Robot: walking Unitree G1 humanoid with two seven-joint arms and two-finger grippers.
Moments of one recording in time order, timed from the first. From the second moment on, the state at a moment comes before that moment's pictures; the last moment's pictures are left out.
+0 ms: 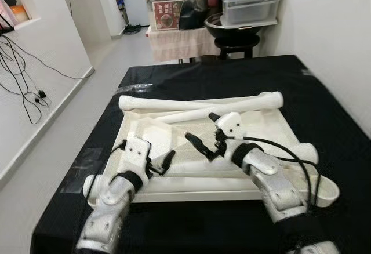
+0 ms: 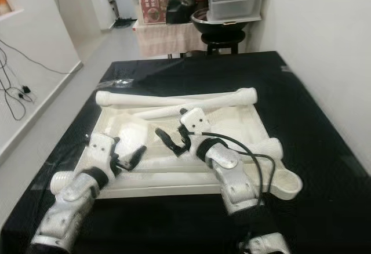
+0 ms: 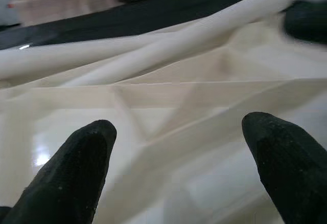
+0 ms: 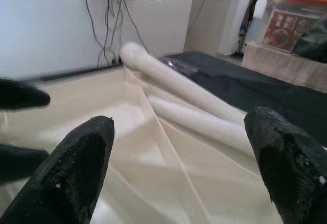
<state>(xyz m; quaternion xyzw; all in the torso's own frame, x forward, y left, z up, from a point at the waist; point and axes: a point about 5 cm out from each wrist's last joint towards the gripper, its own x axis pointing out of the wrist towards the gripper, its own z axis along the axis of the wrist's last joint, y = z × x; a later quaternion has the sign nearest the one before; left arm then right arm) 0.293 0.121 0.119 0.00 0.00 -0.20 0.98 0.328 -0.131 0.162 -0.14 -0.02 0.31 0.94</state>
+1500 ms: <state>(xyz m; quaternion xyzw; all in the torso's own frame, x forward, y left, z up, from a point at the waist) 0.255 0.123 0.113 0.07 0.08 -0.17 0.98 0.364 -0.139 0.211 -0.55 0.35 0.32 0.68</state>
